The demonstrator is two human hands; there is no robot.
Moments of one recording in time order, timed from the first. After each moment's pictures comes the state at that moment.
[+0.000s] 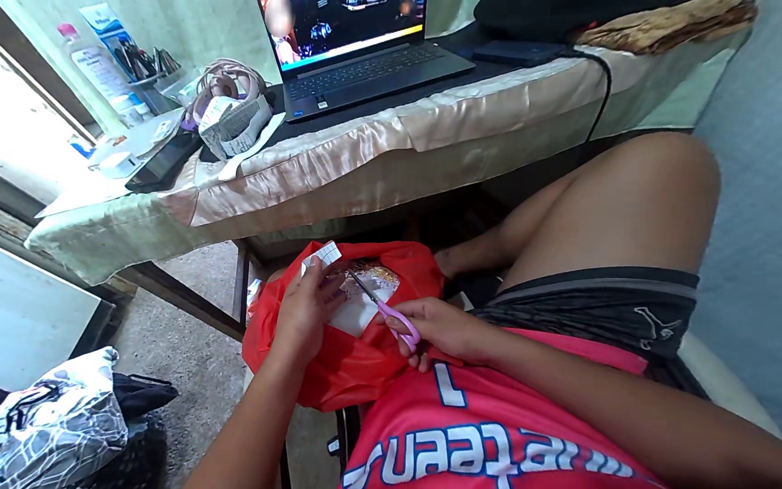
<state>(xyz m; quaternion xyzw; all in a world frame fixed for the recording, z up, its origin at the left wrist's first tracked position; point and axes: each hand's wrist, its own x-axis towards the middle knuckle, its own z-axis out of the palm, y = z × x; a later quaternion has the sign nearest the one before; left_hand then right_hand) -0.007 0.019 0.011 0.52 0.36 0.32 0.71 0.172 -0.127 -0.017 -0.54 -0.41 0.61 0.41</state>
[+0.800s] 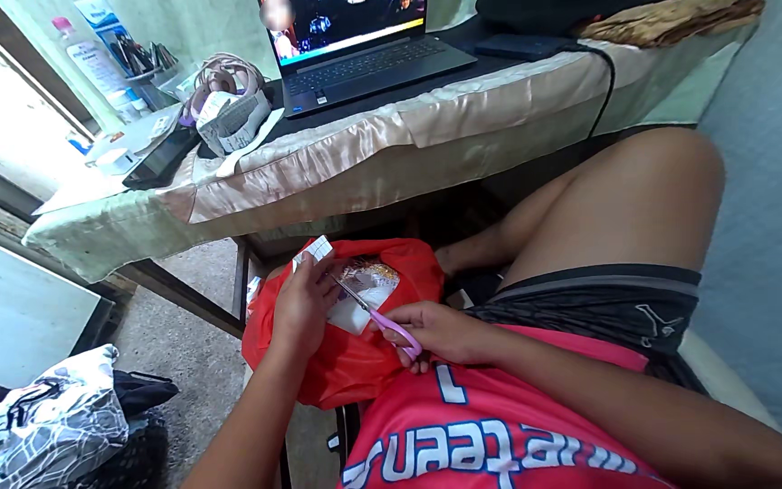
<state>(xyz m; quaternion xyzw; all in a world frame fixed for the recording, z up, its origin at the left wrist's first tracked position) -0.006 0.021 0.012 0.49 0.34 0.33 0.73 0.170 -0.130 -0.016 -0.51 -0.48 0.61 0.38</state>
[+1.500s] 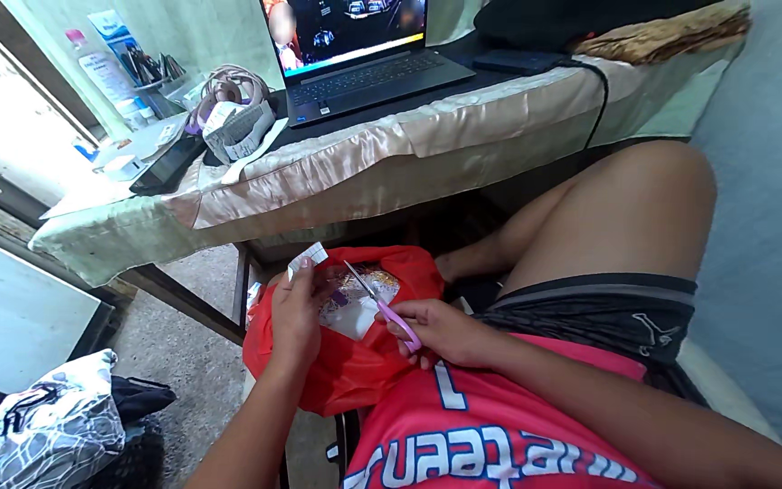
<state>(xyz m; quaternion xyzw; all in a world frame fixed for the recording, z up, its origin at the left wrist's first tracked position) -0.007 0.018 0.010 0.51 0.29 0.47 0.66 0.174 -0.129 -0.010 -0.56 -0.47 0.55 0.40</state>
